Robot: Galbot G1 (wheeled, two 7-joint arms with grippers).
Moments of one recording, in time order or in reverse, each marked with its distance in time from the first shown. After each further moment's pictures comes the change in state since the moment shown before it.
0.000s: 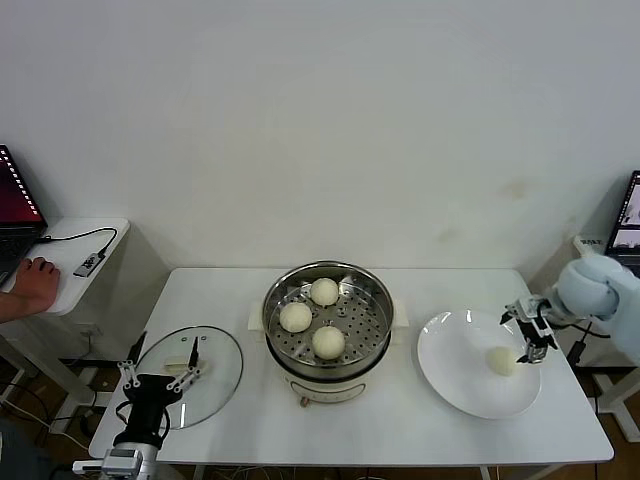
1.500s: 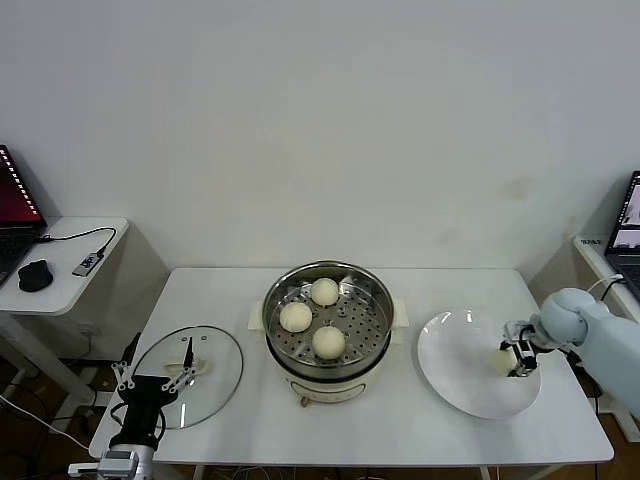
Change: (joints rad) left arm 0.007 -0.012 -0.014 -0.004 0.006 -0.006 -0.002; right arm -0.204 0.131 0.179 -0.176 -0.122 0.020 0.031
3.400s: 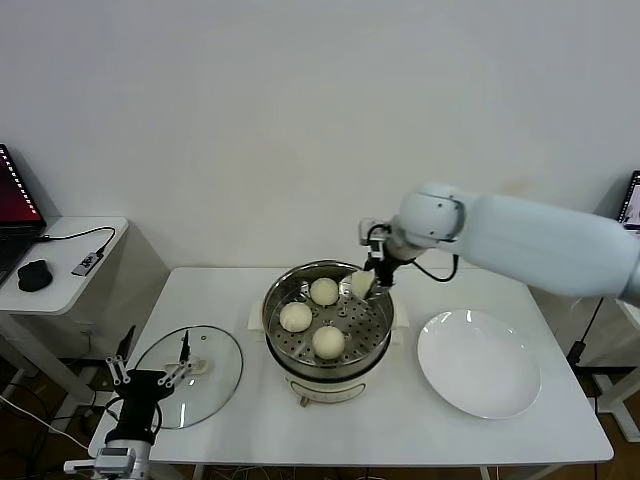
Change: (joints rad) left arm -0.012 -0.008 -0.015 -0.013 0.016 -0.002 -0.001; right arm 0.868 0.408 -0.794 0.243 0.855 -0.548 0.292
